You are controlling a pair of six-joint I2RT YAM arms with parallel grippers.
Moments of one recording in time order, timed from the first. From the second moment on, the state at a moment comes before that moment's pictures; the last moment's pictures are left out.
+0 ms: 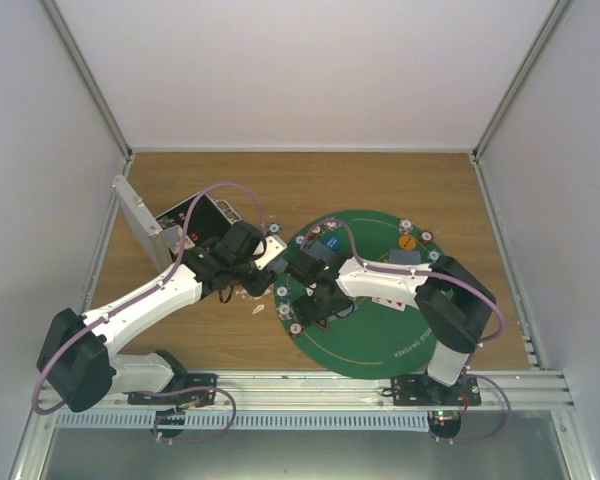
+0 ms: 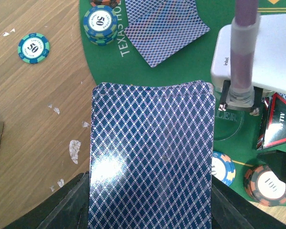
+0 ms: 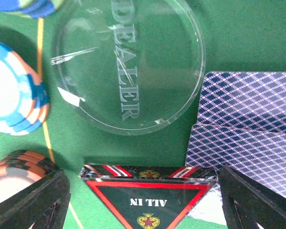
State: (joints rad) left arm -0.67 1.26 0.89 -0.59 0.03 0.13; right arm 0.96 1.75 1.08 -0.77 -0.03 0.49
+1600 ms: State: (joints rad) left arm -0.67 1.25 0.89 -0.59 0.02 0.13; right arm 0.38 1.84 1.37 -0.79 0.00 0.31
